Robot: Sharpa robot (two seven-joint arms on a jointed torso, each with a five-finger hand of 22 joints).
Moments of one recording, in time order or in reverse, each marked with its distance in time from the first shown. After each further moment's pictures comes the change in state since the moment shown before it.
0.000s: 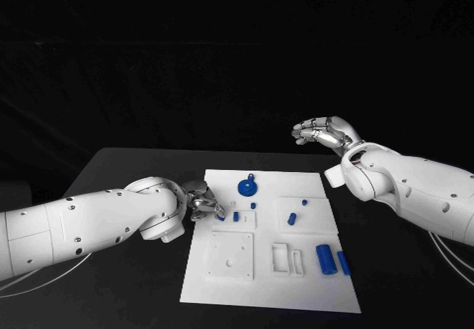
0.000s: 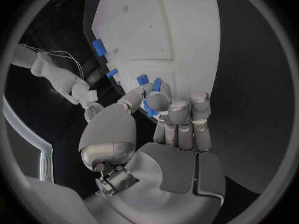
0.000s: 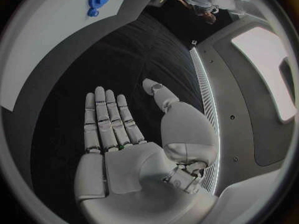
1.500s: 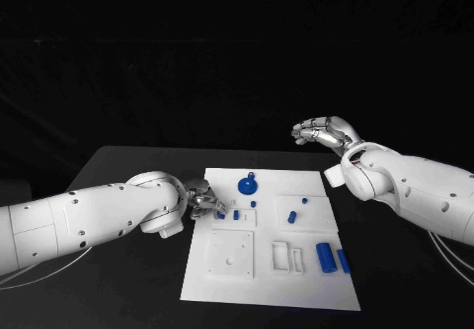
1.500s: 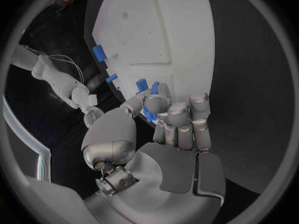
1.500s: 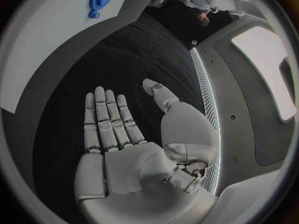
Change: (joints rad) left arm 0.007 0.020 0.006 -0.033 -0.010 0.099 -0.006; left_hand -0.114 0.085 0.016 0.044 -0.124 0.011 -0.007 0.009 0.062 0.000 0.000 0.046 0.006 0.001 -0.002 0.031 0.000 0.009 -0.024 0.009 0.012 0.000; right arm -0.006 0.001 0.000 -0.001 0.000 0.004 -0.001; right_hand 0.000 0.000 0.000 0.000 0.004 0.000 0.000 0.000 -0.001 0.000 0.000 0.000 -0.004 -0.003 0.003 0.000 -0.003 0.000 0.000 0.000 0.000 0.001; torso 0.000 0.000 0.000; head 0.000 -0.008
